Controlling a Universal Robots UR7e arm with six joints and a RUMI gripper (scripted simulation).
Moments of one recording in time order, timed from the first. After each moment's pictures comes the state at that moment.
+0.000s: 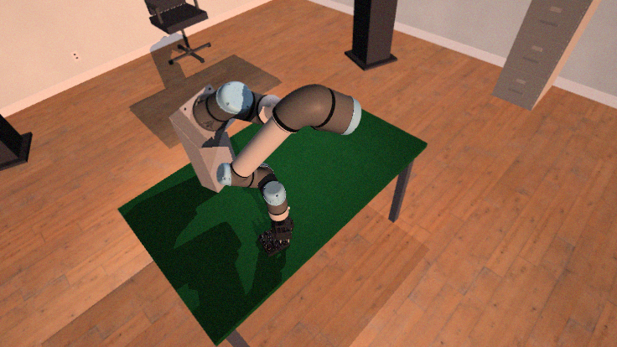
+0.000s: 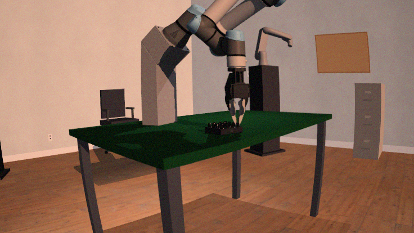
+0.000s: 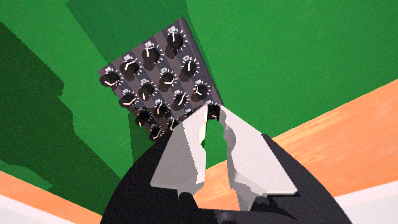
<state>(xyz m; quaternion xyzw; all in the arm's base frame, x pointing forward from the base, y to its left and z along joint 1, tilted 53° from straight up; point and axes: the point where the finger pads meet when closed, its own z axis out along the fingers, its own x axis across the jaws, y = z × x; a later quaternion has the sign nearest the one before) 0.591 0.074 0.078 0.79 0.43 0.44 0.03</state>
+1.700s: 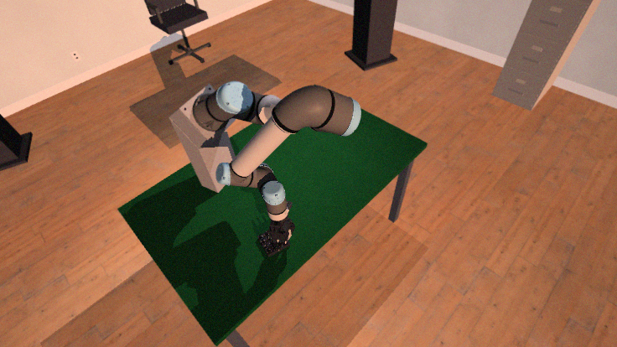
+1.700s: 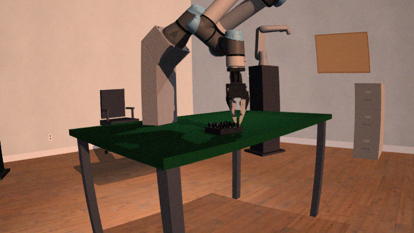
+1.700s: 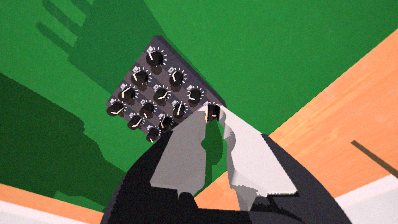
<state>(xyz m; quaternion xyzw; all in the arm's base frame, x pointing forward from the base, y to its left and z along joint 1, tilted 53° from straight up) 0.593 0.075 0.081 0.85 0.29 0.44 -0.04</state>
